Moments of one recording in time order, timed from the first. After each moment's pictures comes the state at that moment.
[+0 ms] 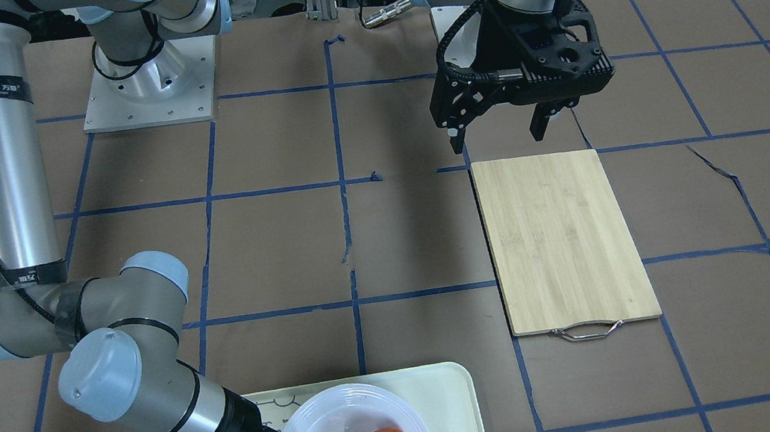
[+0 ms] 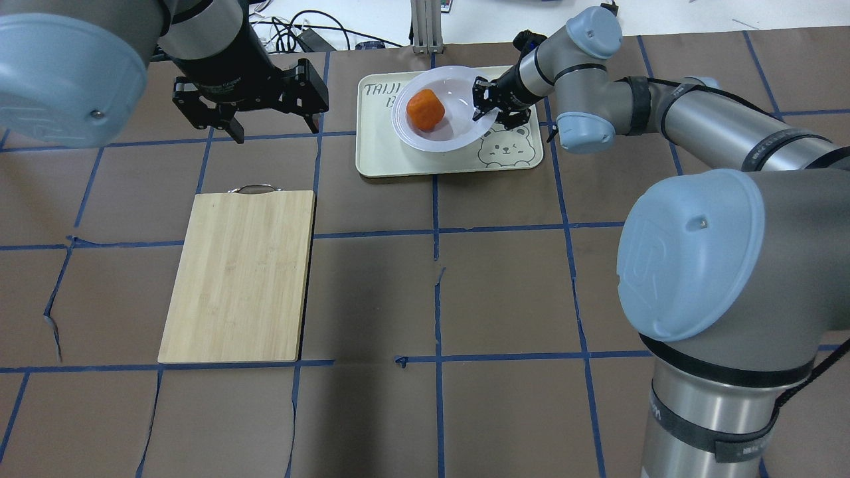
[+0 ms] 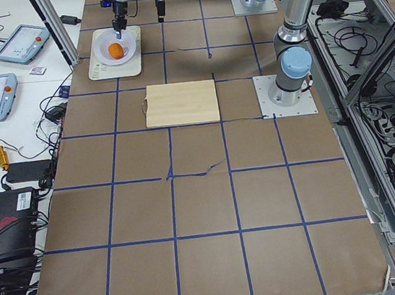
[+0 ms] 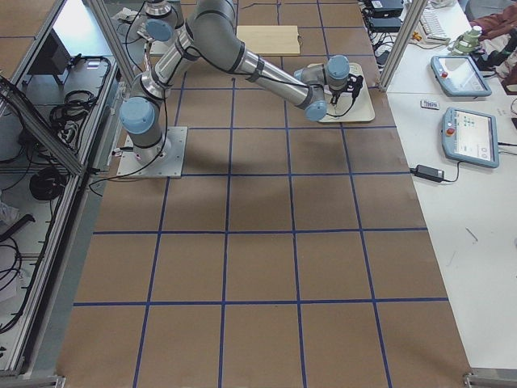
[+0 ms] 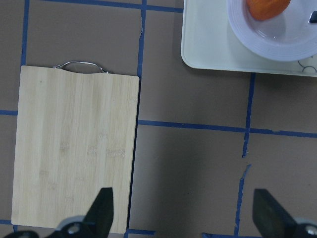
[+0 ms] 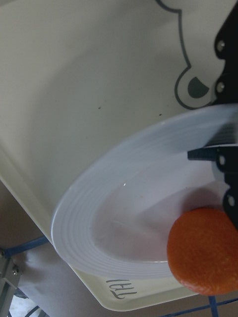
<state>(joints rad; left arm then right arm) -1.69 -1.62 -1.50 -1.50 1.57 -0.21 1.59 -0.80 1.39 -2.48 -1.08 0.49</state>
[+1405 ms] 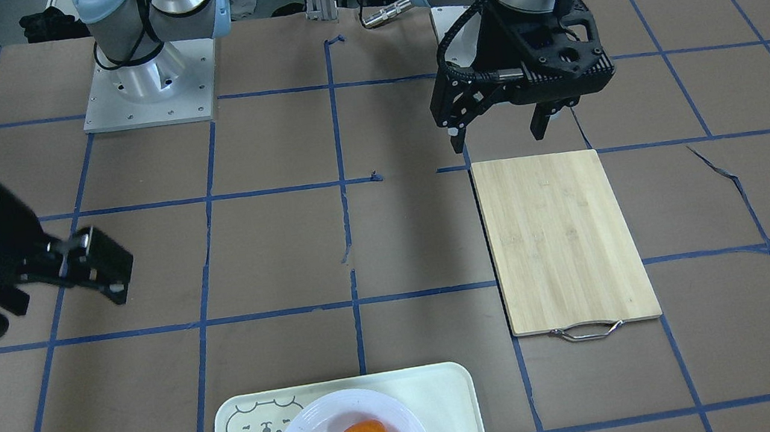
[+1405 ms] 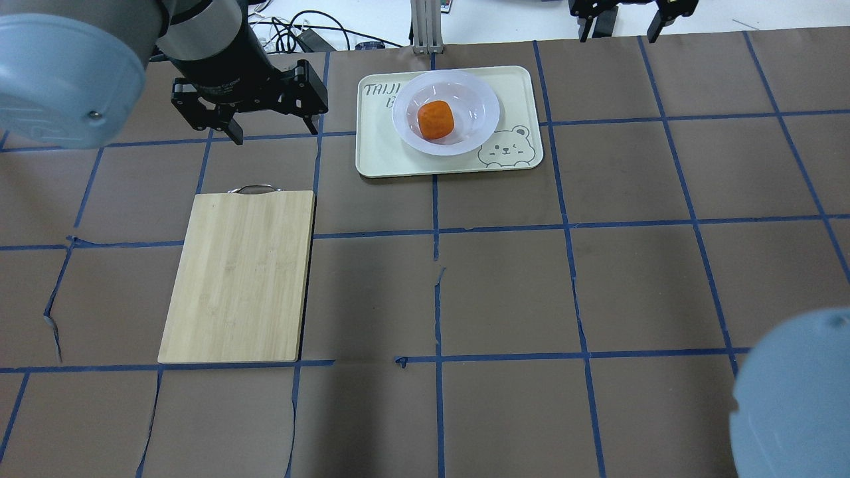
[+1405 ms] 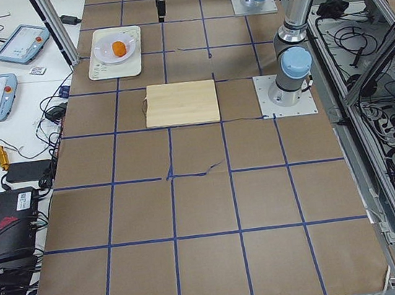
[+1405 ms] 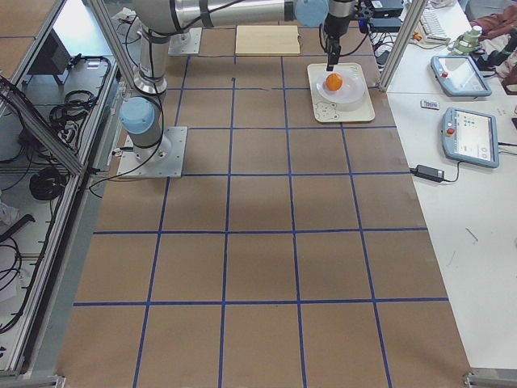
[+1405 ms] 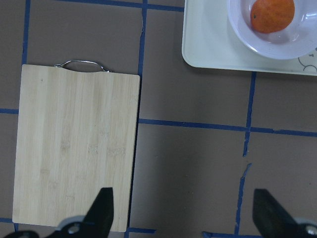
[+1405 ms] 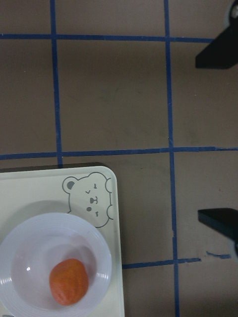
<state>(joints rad) -1.69 -1.62 -1.50 -1.50 1.58 -0.21 1.55 -1.26 1.11 -1.46 -1.56 0.00</state>
